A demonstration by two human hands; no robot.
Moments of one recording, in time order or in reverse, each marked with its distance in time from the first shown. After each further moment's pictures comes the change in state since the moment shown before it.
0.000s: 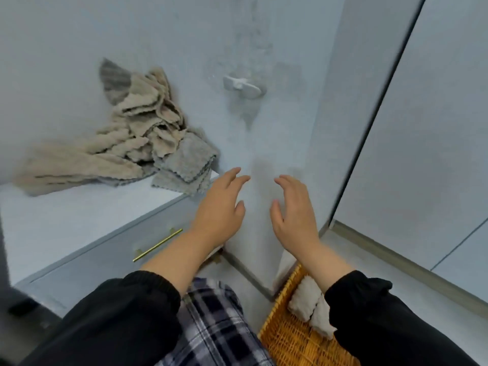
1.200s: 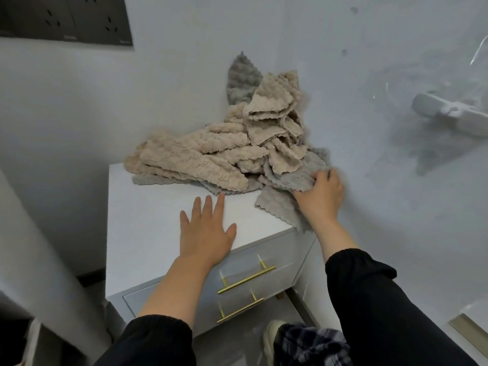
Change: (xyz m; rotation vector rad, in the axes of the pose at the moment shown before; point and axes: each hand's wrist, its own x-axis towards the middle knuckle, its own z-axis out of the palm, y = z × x) left_hand -0.035 -0.244 -0.049 0.439 -0.136 -0.681; right_hand 0.160 -0.063 0.229 -0.104 -0.165 0.333
